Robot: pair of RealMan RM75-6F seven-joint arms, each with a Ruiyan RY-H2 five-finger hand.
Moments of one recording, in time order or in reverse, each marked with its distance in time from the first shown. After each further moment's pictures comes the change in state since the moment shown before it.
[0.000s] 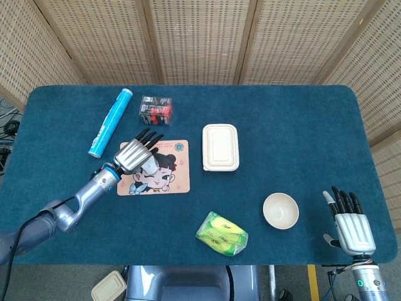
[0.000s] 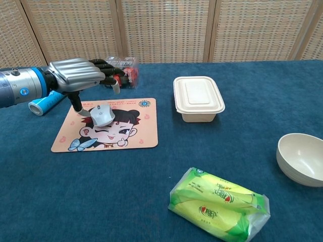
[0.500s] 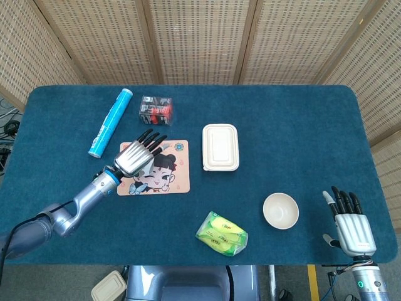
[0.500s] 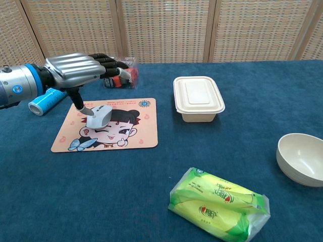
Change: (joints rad) left arm 0.028 0.047 -0.008 -0.111 0.010 0.075 -0.027; right arm -0.002 0.006 -0.004 -0.008 -0.010 0.008 0.007
